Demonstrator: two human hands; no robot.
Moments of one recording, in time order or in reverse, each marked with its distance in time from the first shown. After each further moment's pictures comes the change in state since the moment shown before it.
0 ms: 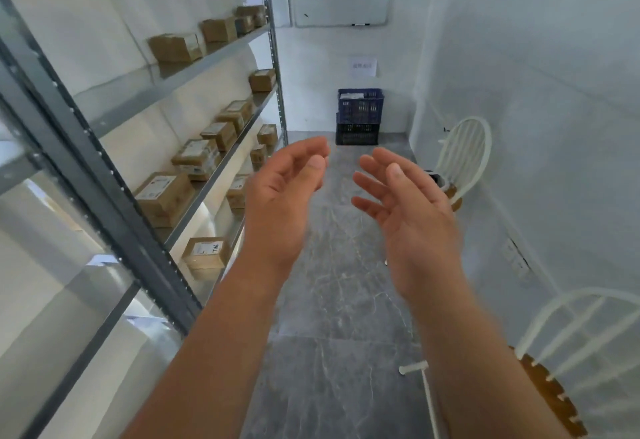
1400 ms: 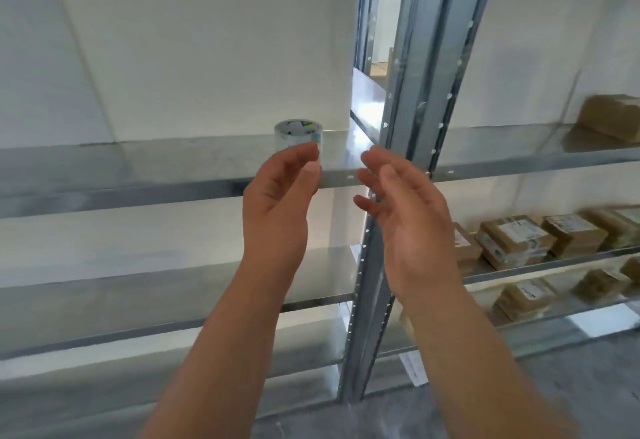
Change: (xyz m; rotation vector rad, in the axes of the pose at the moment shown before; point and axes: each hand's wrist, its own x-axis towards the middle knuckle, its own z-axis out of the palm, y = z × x) left_hand 0.082 0.035 -0.228 0.398 1.270 0.281; right_hand 0.113 0.128 0.344 0.186 -1.191 0.369
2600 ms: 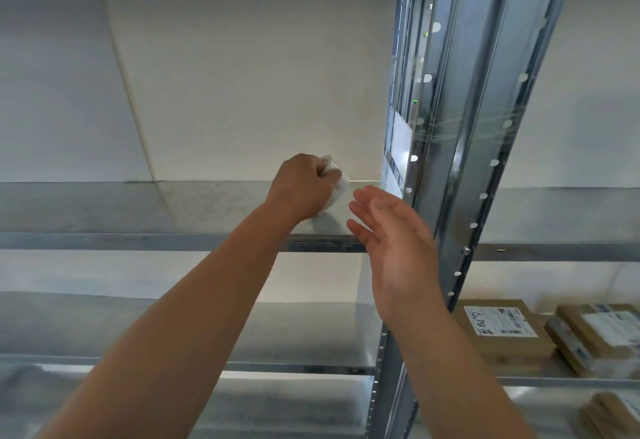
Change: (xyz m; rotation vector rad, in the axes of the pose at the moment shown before) left_hand 0.192 -0.040 0.054 1.167 -0.111 -0.007; right_hand 0.120 0.025 0.000 0.241 -0.122 0.221
